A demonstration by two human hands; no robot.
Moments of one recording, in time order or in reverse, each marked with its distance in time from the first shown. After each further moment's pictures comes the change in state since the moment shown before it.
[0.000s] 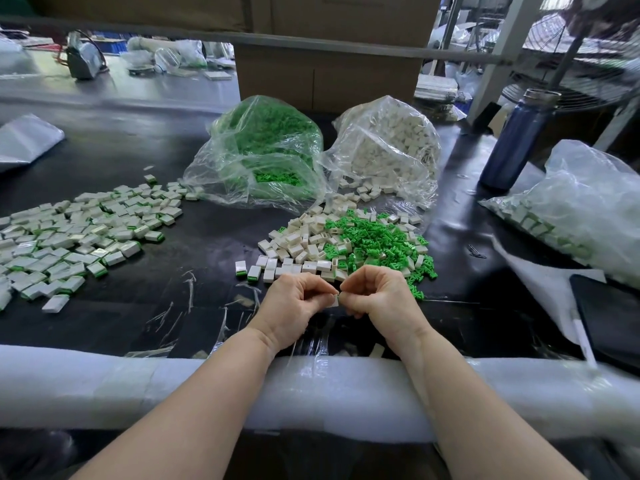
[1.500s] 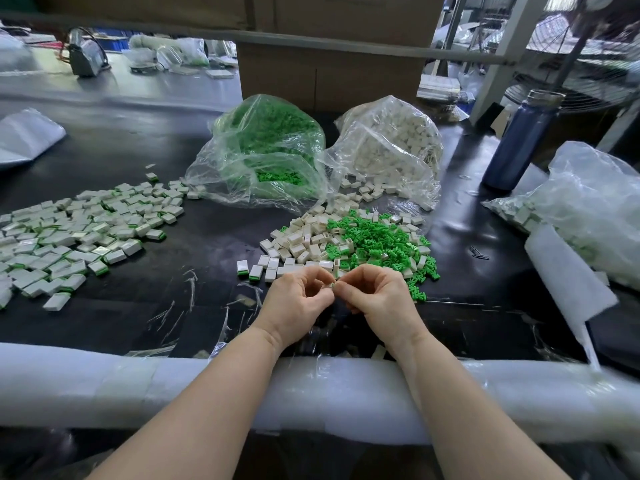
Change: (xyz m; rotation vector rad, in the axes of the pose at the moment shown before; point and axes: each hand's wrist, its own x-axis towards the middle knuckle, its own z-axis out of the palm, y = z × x) left_hand 0.002 0.000 0.002 -0.009 0.069 -0.031; right_hand 0.001 0.002 0.008 -0.004 0.034 -0.105
